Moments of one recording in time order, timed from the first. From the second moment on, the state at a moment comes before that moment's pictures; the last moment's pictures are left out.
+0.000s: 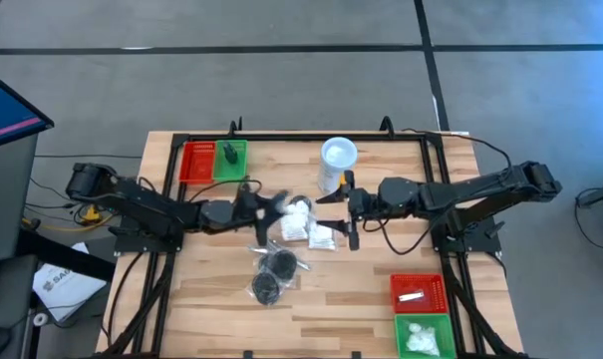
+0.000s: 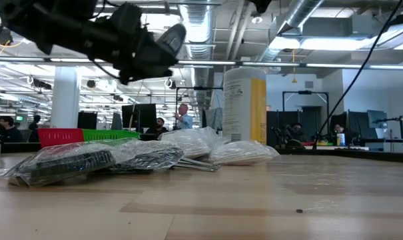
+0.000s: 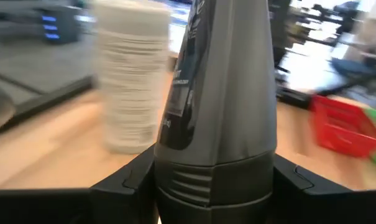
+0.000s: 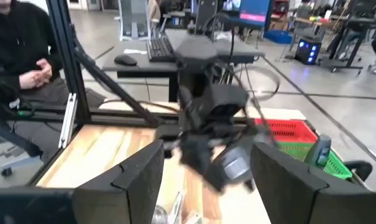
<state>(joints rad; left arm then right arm) -0.13 1.32 0.41 0.72 -0.50 -0.25 0.16 1.27 0.93 0.18 0.13 -0.04</state>
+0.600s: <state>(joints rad) -0.02 1.19 0.22 0.70 -0.92 -0.30 0.22 1.28 0.93 0.16 0.13 -0.03</state>
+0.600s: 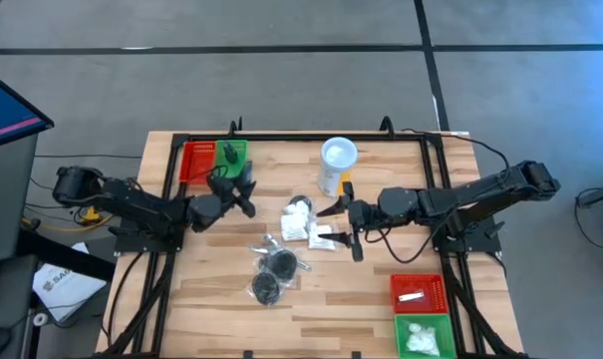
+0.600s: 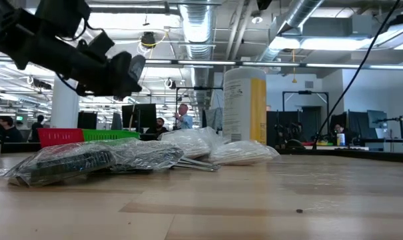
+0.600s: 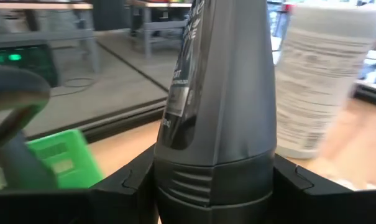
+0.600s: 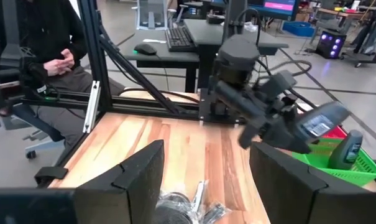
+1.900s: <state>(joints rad) 0.31 1.32 0.21 0.56 -0.88 -0.33 0.26 1.28 0.93 0.14 0.13 -0.03</state>
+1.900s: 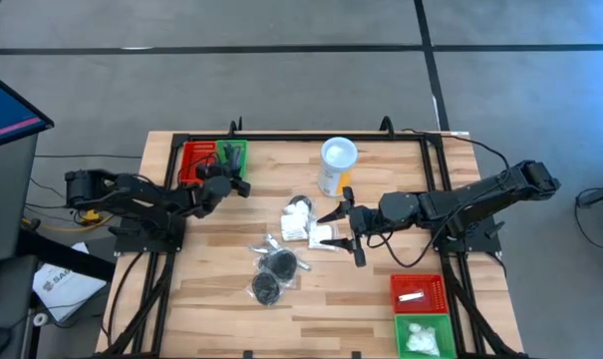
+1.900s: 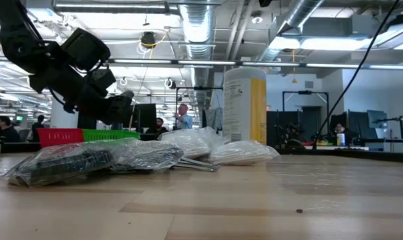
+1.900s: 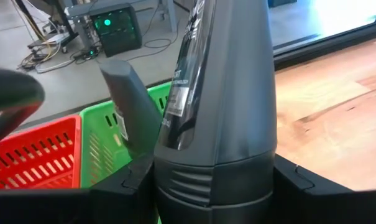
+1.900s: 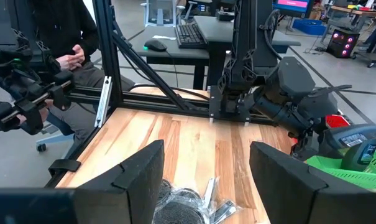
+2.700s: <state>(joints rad) 0.34 1.36 0.21 0.57 -0.89 -0.35 0.26 1.28 0.93 0.12 0.13 -0.03</state>
